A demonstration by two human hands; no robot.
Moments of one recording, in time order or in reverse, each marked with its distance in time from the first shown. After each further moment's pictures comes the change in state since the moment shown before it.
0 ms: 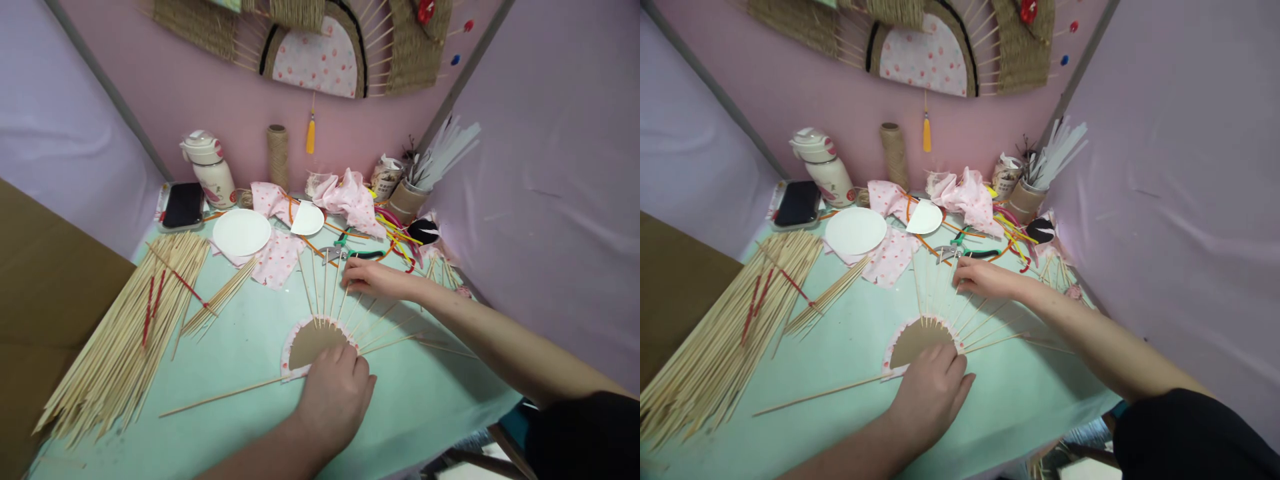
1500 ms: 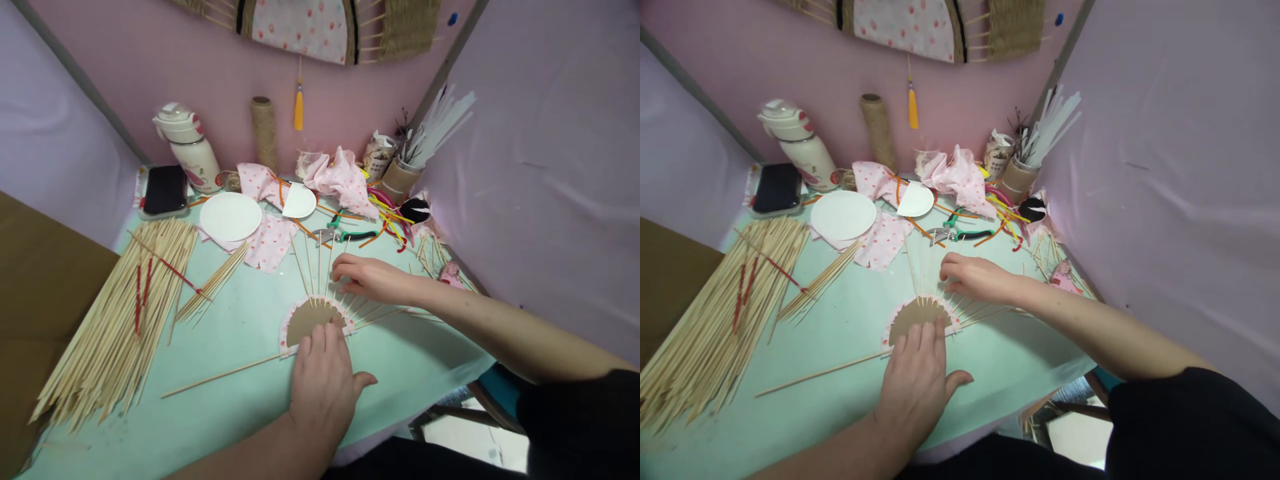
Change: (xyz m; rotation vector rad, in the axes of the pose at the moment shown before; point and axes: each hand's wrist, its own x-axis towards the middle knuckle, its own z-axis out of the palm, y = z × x) left_hand -0.012 0.017 -0.019 0.276 -0.220 -0.238; right_hand -0.015 -0.063 0.007 -0.063 0.002 0.154
